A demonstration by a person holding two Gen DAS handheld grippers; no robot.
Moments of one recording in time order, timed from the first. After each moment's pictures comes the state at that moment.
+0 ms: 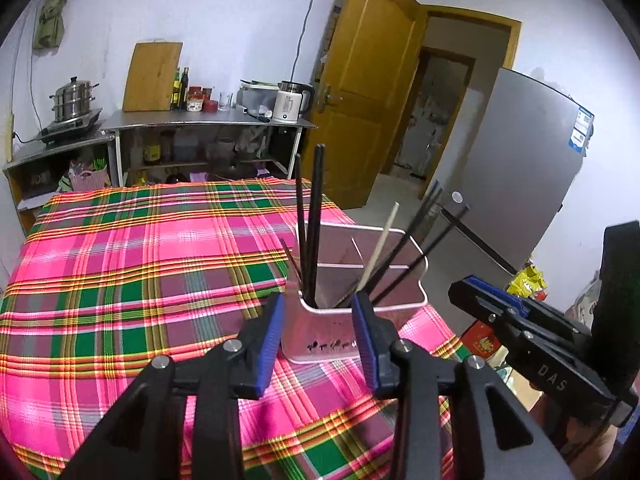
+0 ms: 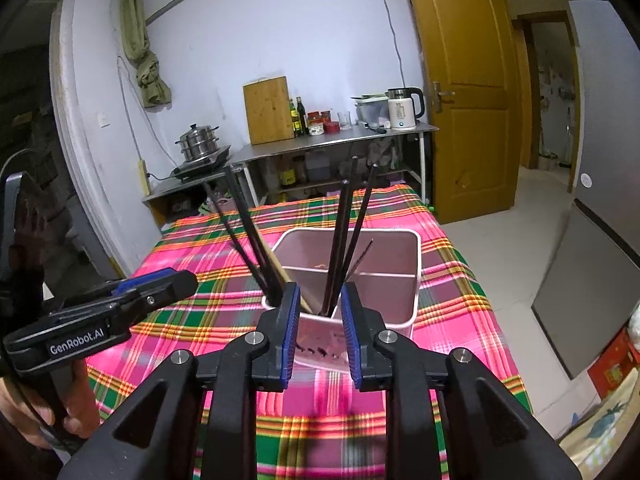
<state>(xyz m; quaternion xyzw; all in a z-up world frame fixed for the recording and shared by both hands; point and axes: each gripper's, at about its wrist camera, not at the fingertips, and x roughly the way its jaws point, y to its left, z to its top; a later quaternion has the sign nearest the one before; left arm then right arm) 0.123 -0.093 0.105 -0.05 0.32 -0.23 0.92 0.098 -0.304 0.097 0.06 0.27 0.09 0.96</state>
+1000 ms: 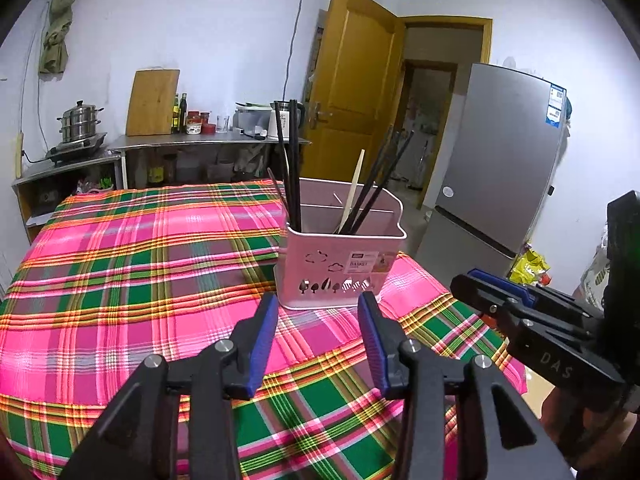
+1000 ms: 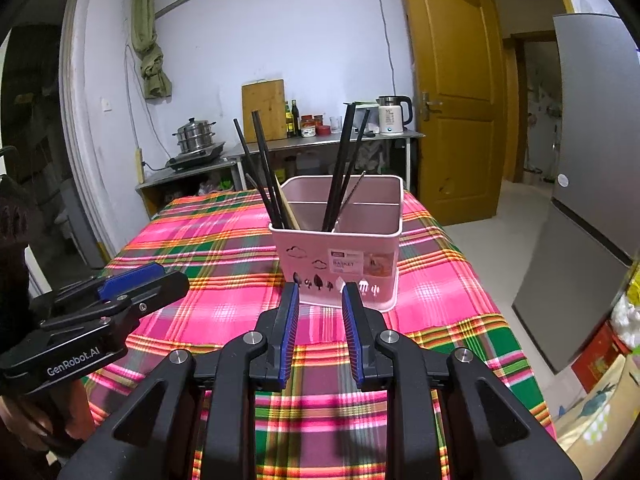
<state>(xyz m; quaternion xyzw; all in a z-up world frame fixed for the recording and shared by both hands) 0.044 -0.089 0.059 -0.04 0.26 -0.23 0.94 0.026 -0.299 0.055 0.03 0.25 0.06 0.97</state>
